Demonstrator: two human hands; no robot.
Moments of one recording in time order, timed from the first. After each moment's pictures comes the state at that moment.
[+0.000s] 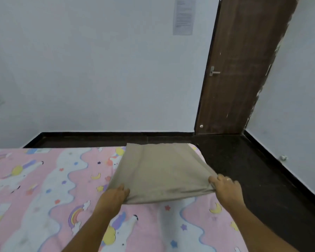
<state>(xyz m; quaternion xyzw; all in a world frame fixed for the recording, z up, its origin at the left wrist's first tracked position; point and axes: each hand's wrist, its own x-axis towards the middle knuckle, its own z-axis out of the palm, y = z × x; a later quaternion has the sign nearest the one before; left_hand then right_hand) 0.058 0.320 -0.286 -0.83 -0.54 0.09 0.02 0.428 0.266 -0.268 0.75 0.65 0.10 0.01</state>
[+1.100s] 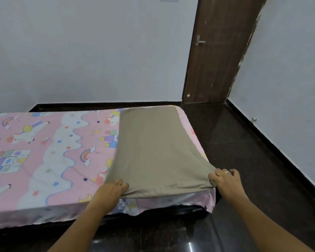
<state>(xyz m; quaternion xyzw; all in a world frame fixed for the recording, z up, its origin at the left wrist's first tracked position) 0.025 0.013 -0.318 -0.89 -0.45 0.12 0.03 0.426 -0.058 -0.313 0.68 0.71 0.19 0.00</state>
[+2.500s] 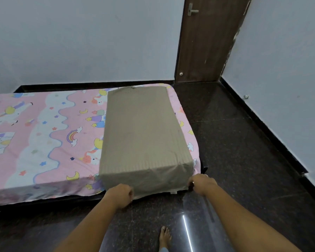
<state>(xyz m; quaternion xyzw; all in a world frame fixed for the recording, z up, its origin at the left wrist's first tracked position) 0.117 -0.048 -0.380 -0.81 -0.50 0.19 -0.24 0.419 -0.099 -0.358 0.74 0.59 -0.26 0.18</state>
